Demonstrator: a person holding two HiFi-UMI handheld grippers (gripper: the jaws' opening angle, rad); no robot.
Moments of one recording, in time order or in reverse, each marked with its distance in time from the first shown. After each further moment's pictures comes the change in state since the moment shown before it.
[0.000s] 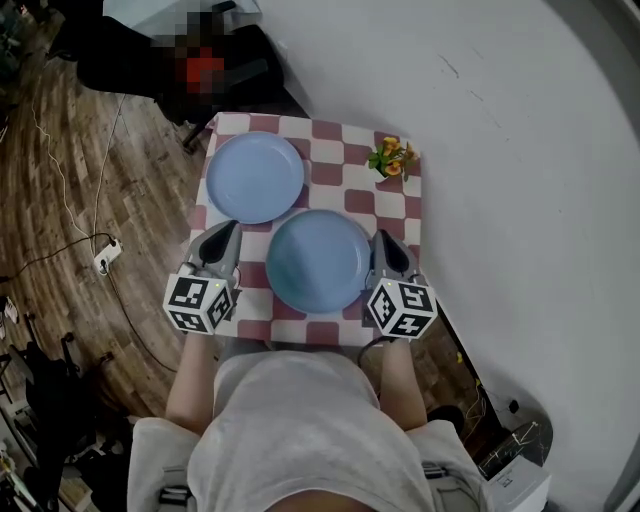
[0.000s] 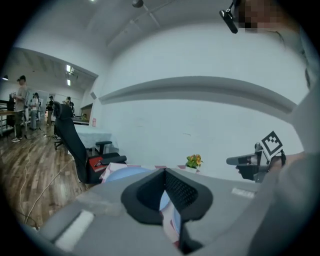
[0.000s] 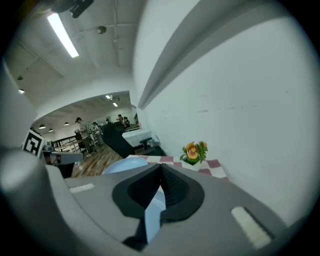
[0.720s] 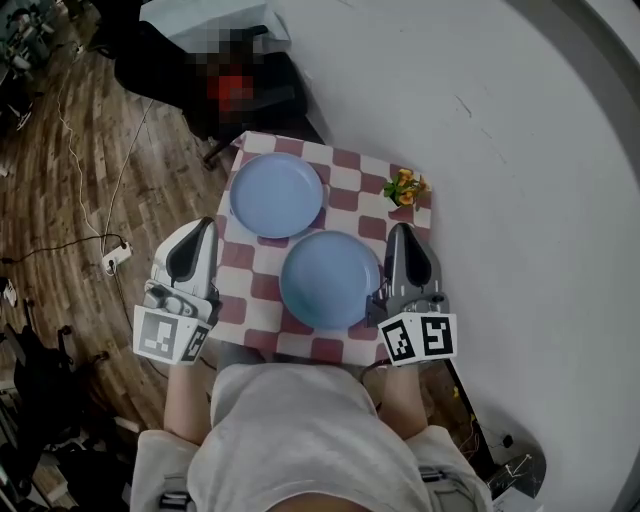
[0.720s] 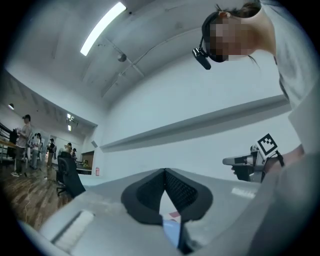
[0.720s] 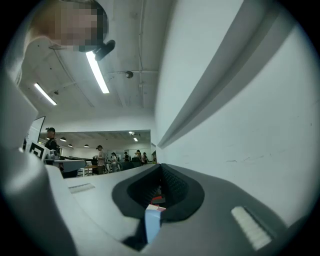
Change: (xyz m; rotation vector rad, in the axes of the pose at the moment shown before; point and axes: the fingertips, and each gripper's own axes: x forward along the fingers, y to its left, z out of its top) left arm -0.111 -0.006 0.140 0.223 -0.449 0.071; right arm -0.057 0.085 0.145 -0.090 -0.487 0.224
